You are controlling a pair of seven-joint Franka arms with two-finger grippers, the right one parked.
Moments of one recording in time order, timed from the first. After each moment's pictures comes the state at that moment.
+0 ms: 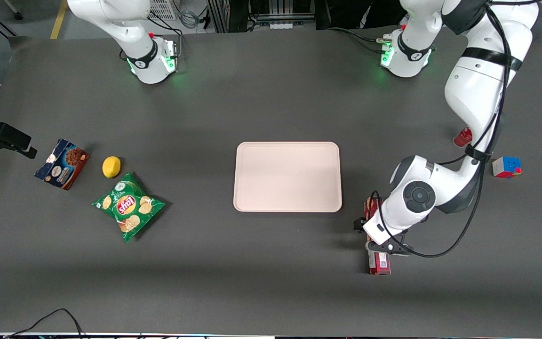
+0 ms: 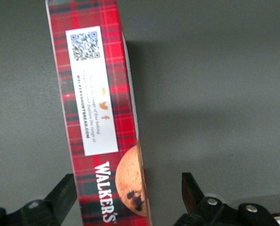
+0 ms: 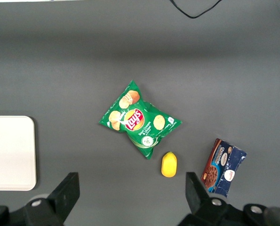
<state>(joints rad) 0.04 0.80 -0.40 -1.55 0.39 2.36 -0.38</state>
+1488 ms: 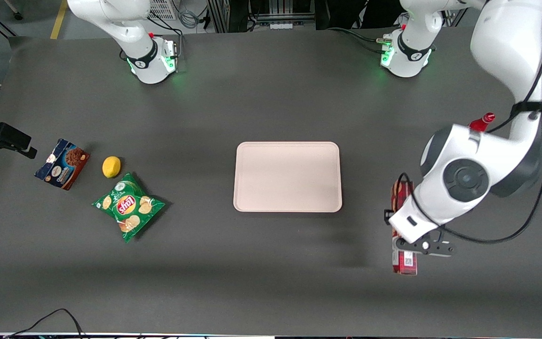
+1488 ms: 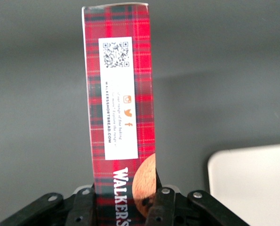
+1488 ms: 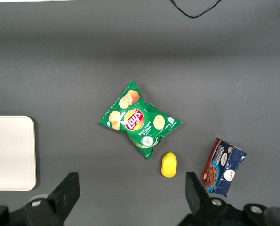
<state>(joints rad) 0.04 0.58 -0.44 -1.35 0.31 1.88 -0.28</state>
